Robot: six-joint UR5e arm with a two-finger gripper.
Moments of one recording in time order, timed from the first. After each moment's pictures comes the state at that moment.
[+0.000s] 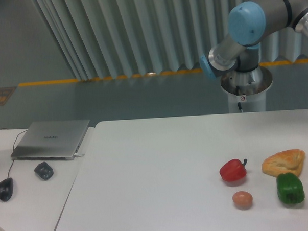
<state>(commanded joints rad) 2.65 -2.31 -1.23 -0.72 1.50 0.02</state>
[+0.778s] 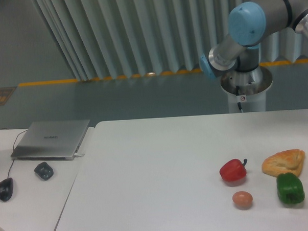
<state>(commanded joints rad) 2.65 -2.30 -1.25 -0.69 1.50 0.03</state>
